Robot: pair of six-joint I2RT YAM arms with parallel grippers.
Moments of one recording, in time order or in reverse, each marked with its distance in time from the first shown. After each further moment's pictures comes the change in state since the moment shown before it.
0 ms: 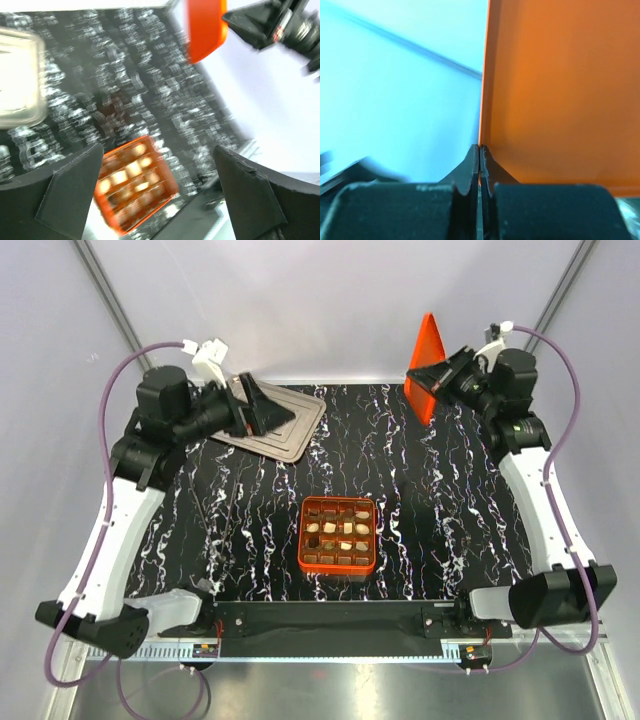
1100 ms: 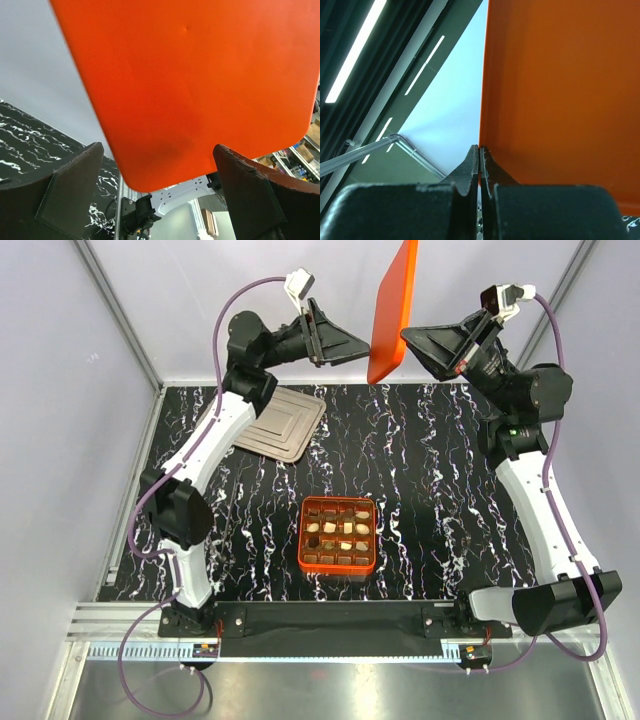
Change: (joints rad) left arm -0.072 0.745 0.419 1.088 0.555 -0.758; right arm 0.086 -0.053 0.018 0.912 -0.316 0.826
